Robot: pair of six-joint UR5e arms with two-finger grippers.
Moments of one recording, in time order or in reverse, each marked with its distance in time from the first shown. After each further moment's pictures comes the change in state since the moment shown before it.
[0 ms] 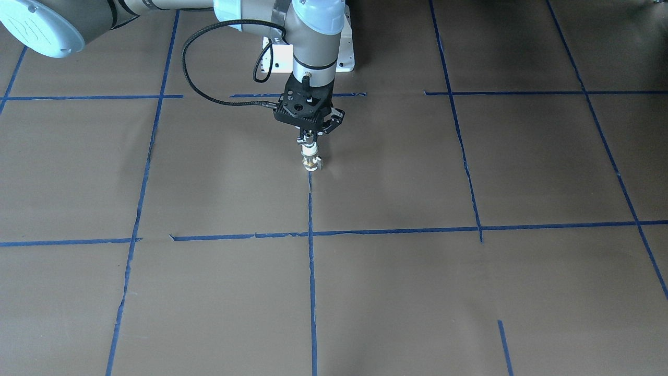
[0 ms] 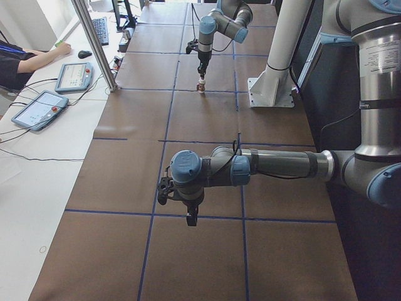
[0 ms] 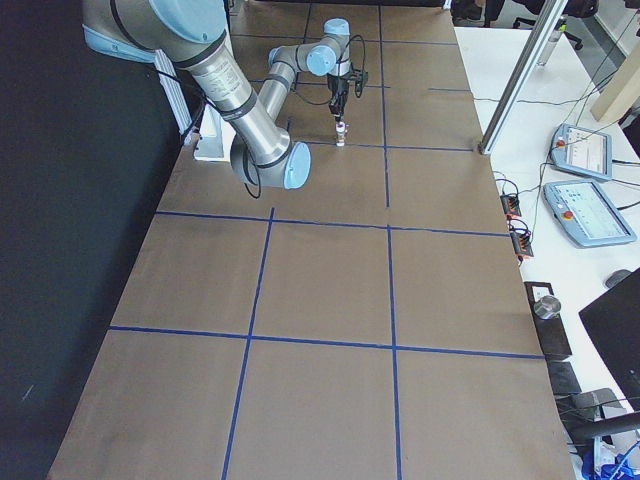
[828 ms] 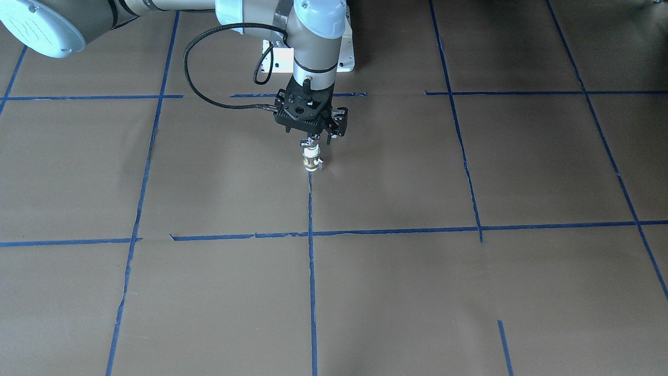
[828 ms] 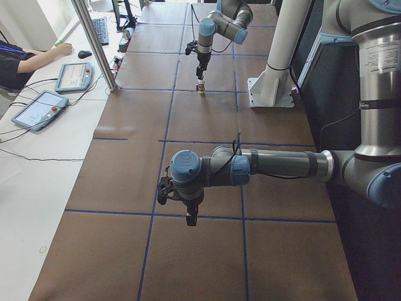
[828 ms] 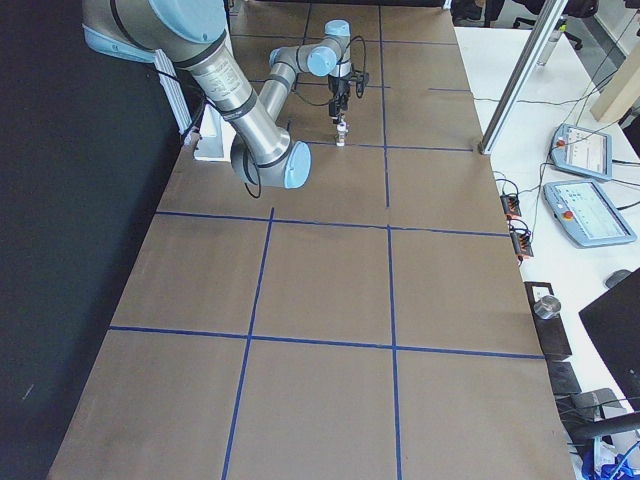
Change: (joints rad) left arm 0.000 -0.002 -0.001 0.000 0.000 -0.001; right arm 0.001 0.005 -0.009 0.001 -0.006 -0.015
